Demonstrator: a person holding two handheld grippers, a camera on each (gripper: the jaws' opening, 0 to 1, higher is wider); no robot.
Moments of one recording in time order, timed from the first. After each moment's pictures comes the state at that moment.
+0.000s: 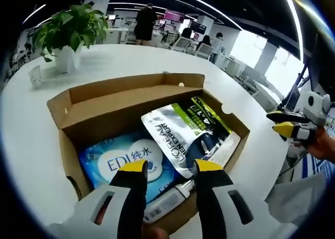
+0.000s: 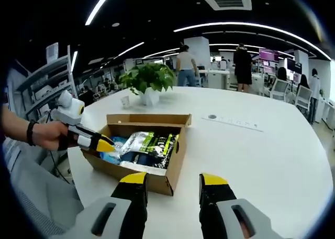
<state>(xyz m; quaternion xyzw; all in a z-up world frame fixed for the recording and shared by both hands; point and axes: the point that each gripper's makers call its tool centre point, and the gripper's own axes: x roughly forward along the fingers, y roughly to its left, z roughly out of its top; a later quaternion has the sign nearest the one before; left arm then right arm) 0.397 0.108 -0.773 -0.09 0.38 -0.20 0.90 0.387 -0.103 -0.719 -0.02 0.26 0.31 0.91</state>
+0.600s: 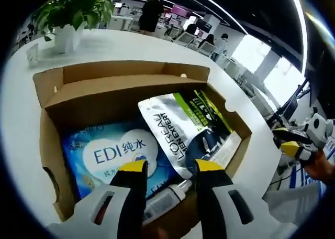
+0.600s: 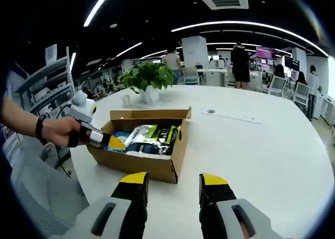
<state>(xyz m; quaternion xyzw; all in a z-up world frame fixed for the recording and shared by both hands) 0.402 0.096 -0.795 -0.14 0.40 -0.20 0.88 0.359 -0.111 -0.731 -0.01 0.27 0.30 0.91</state>
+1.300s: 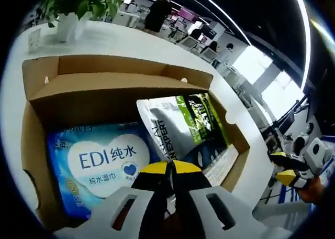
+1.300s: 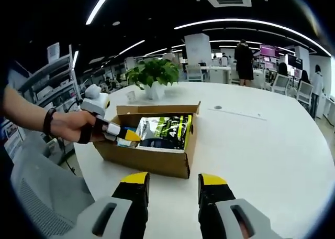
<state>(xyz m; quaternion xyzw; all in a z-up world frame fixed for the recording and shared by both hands) 0.409 0.083 -0.794 -0.19 0.40 -0.20 0.88 0.342 -0.089 -0.740 -0.01 0.28 0.32 0.91</state>
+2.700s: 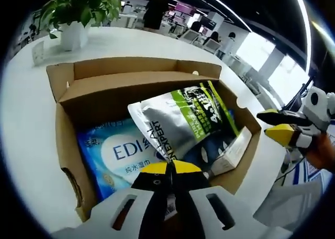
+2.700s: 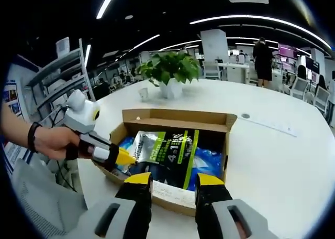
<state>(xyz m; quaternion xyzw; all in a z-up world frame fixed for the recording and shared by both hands) 0.392 0.123 -0.805 -0.13 0.42 -0.18 0.88 0.410 -0.002 -0.746 -0.03 0.29 0.38 0.88</state>
